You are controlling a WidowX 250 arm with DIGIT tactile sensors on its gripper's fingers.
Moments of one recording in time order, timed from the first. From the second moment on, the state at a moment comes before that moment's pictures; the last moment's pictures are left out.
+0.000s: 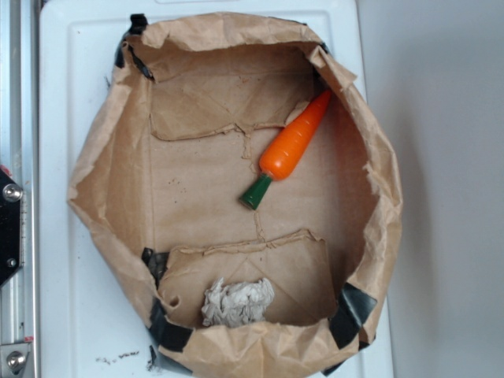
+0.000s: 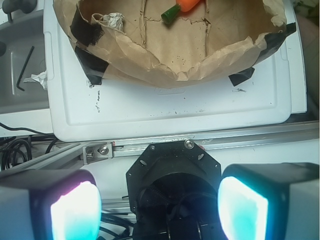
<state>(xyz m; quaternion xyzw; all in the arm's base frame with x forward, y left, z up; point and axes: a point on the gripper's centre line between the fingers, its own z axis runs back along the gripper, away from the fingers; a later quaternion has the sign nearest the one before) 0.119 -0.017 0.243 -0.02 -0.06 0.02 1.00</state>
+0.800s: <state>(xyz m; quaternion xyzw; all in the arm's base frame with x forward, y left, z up) 0.190 -0.033 0.215 -0.04 -0.04 0.05 1.00</state>
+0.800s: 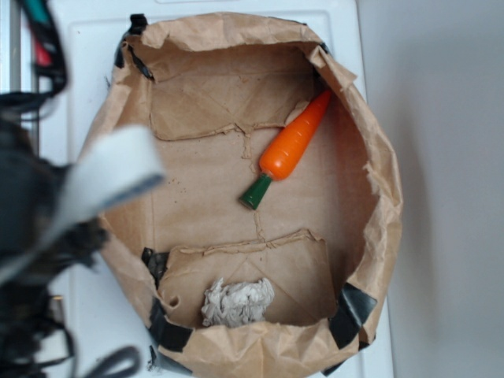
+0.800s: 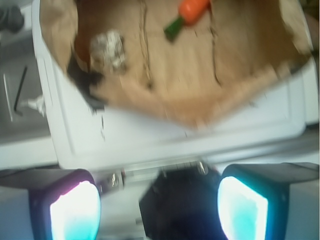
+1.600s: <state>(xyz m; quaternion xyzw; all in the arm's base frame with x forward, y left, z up) 0.269 -0.015 0.167 -0.09 -0.14 -0.26 0.95</state>
